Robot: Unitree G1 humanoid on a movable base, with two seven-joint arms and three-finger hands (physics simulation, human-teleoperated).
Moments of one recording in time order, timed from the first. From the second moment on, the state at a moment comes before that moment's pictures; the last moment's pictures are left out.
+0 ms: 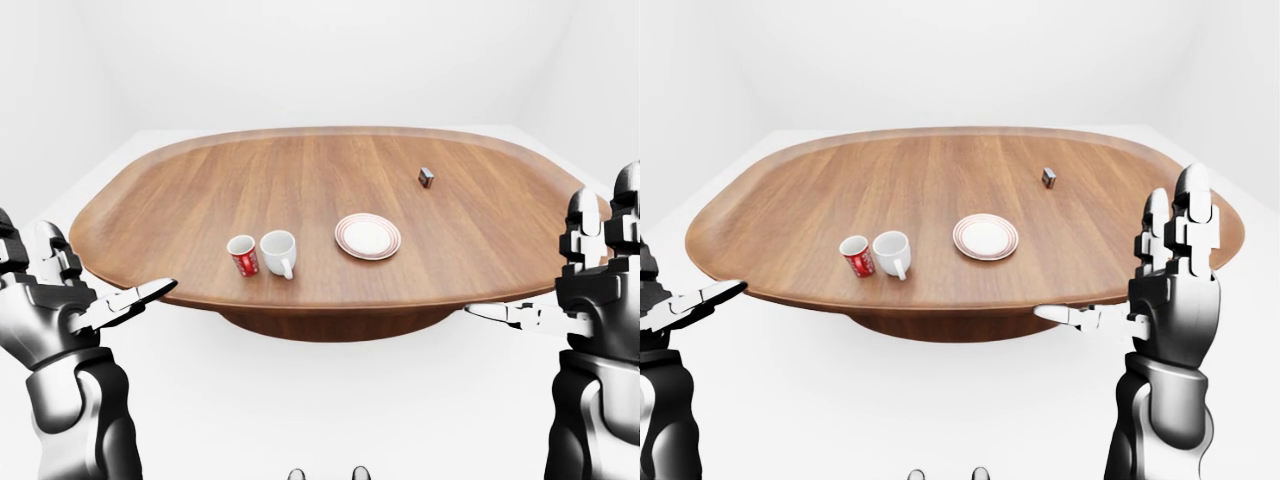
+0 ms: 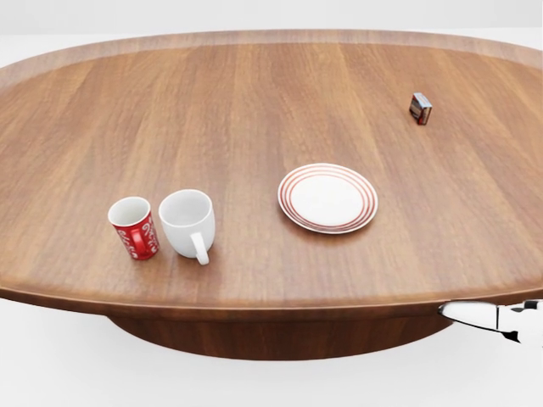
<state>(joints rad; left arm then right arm) -0.01 0.15 0.50 -0.51 -0.32 0.09 0.14 0.08 -0.06 -0.42 -0.73 0.09 0.09 0.11</state>
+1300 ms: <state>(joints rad) -0.01 0.15 0.49 -0.48 -0.33 0.09 0.14 0.08 -0.06 -0.41 -0.70 0.08 0.09 0.11</state>
